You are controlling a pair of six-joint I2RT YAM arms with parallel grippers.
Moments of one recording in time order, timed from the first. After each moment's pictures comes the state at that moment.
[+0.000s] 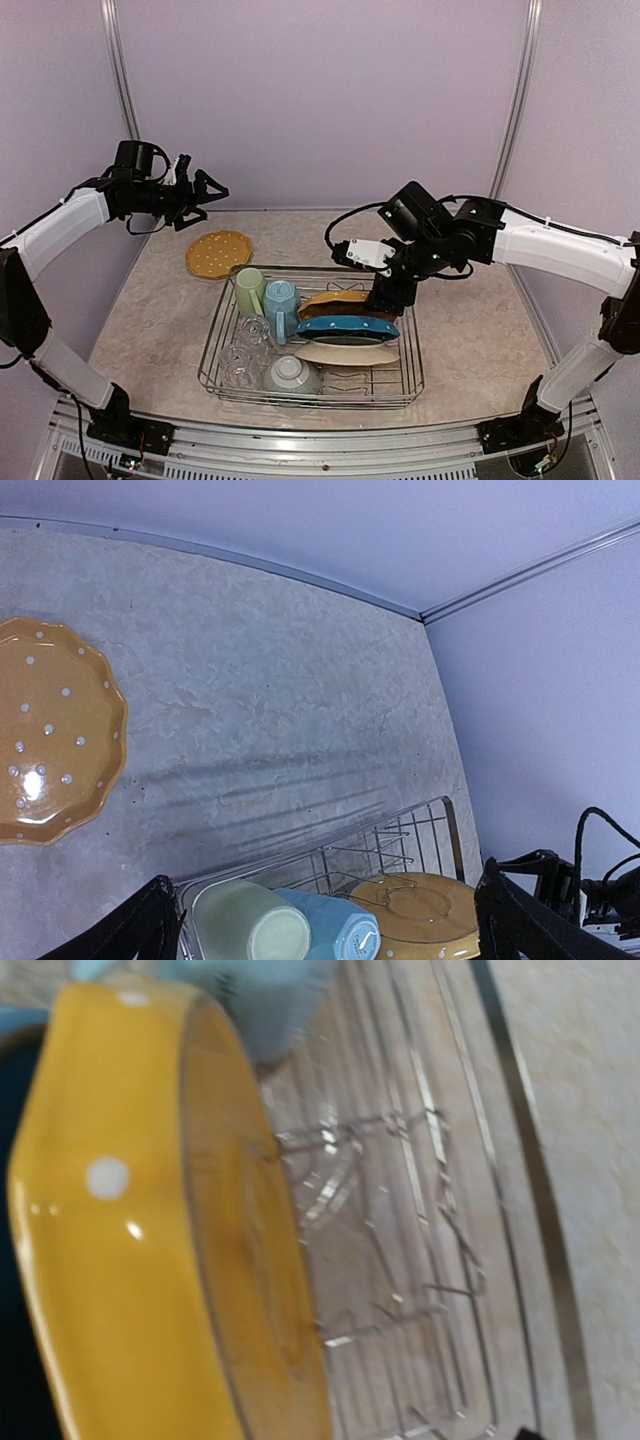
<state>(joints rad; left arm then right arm) -0.17 1.49 1.34 -0.46 0.62 -0.51 0.93 1.52 1.38 -0.79 0.02 -0.45</state>
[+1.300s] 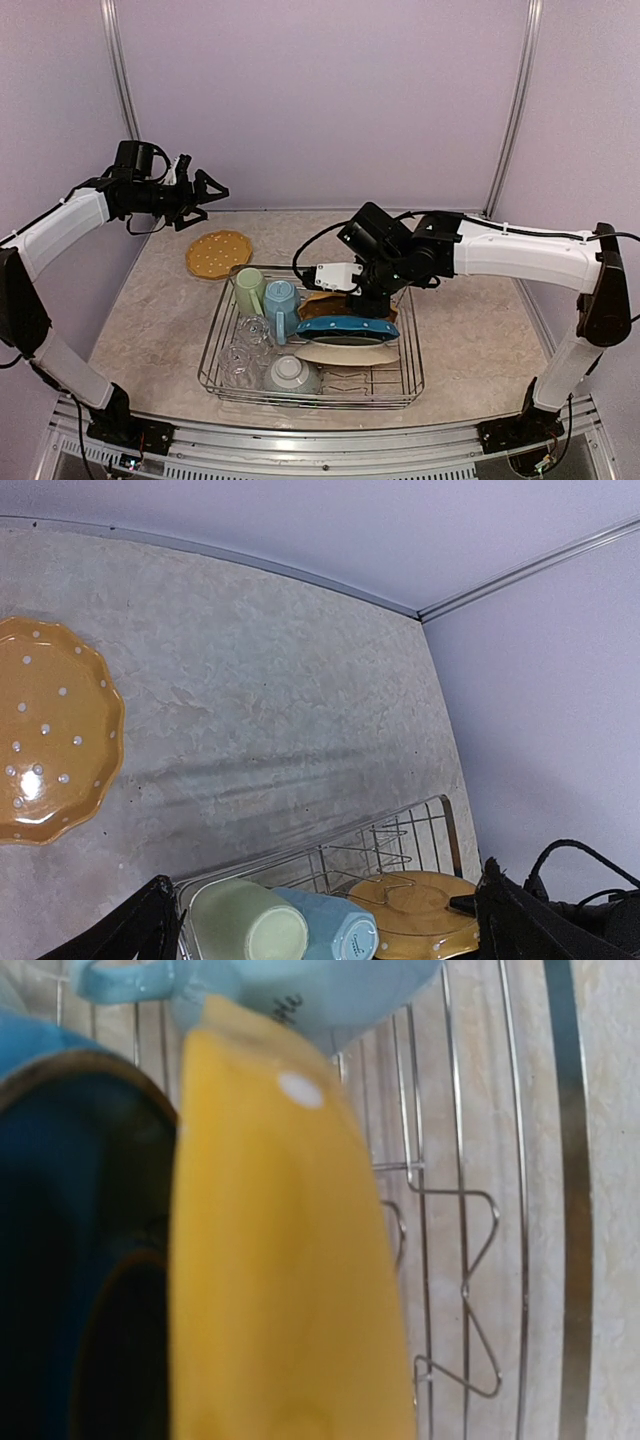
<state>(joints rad) -0.17 1.49 1.34 -0.46 0.63 -0.51 1.04 1.69 1.45 -0.76 0.17 -0.55</state>
